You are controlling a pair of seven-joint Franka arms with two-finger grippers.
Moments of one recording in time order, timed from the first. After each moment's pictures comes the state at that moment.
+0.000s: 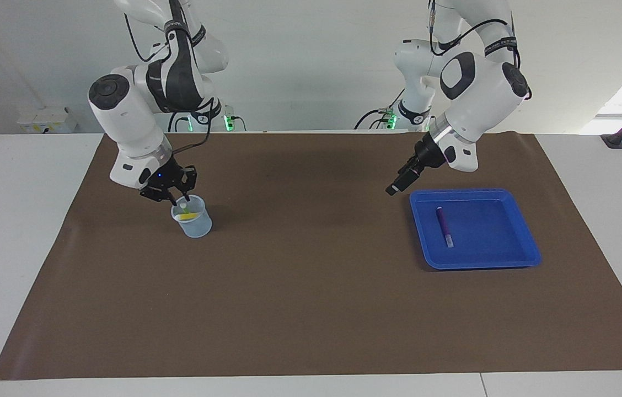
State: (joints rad) left arm -0.37 -0.02 0.07 -1.99 -0.47 2.02 -0.88; right arm 0.08 0.01 -0.01 -1.99 0.06 1.97 -0.34
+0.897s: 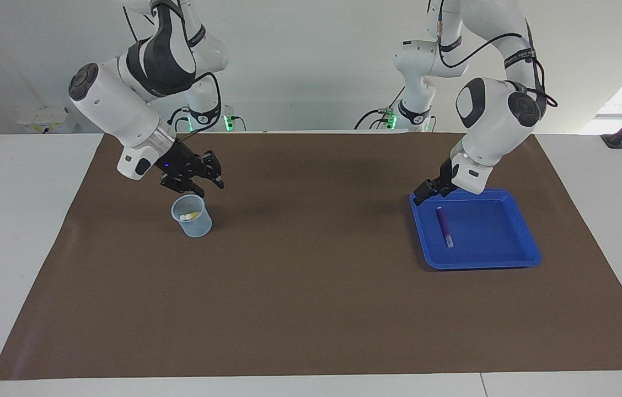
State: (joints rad) left arm -0.27 0.06 0.07 -2.00 -0.20 1.98 -0.34; right arm 0.09 0.01 0.00 -1.93 0.51 1.92 -0.17
